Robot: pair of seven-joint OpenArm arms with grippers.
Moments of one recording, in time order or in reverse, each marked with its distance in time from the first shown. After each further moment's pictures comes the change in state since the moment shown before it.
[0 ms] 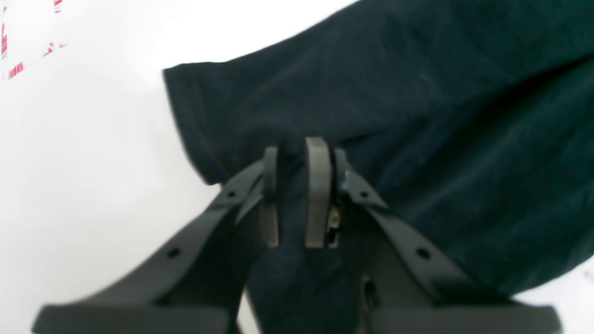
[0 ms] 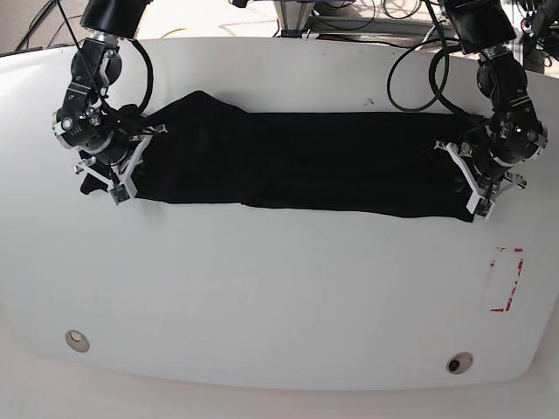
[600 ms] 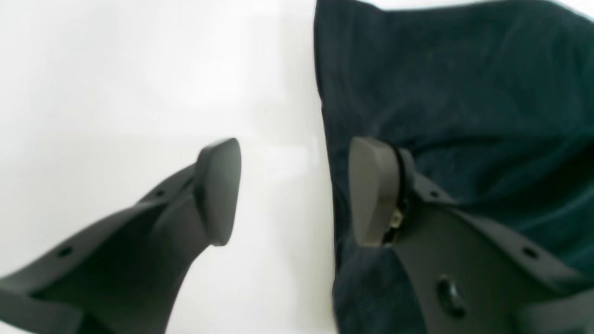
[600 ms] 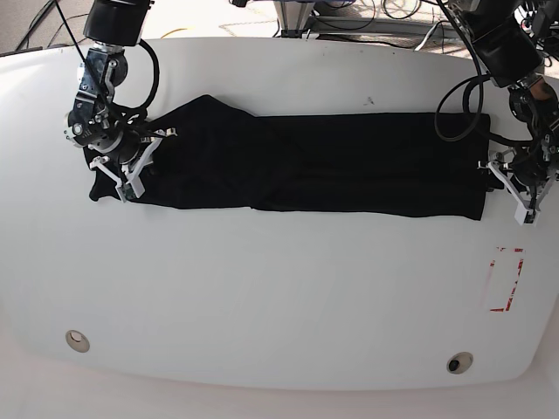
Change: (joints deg) left arm -10.1 -6.3 -8.9 -16.0 -6.5 0.5 9.9; right arm 1.6 0.7 -3.2 -12.5 0.9 -0.5 10.3
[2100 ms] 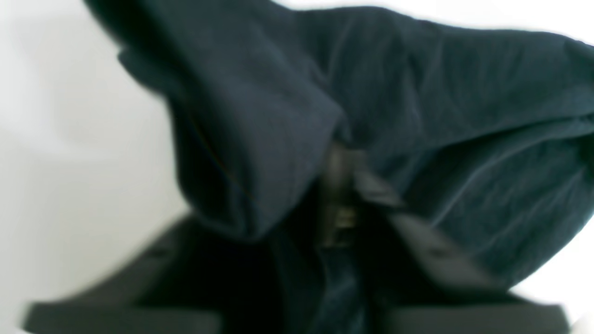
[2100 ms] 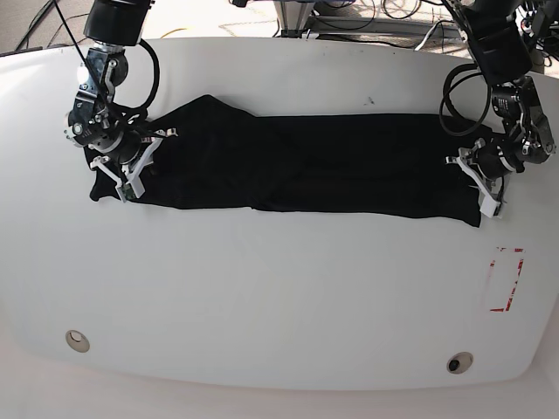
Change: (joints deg) left arm 2.1 0.7 8.8 -12.9 -17.4 -0.5 -4.5; right arm -0.1 -0.2 0.0 0.0 0.5 0.0 -0.2
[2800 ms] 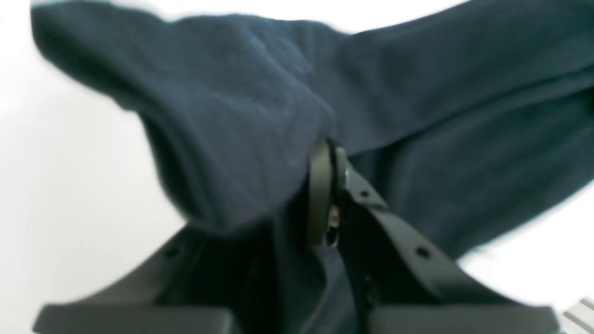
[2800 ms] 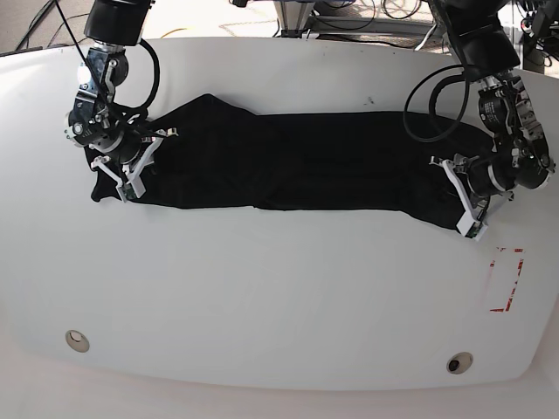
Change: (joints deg) left arm -0.8 6.8 4.7 28.2 4.1 0.5 22.6; right arm 0.0 0.0 0.0 0.0 0.2 0.0 0.0
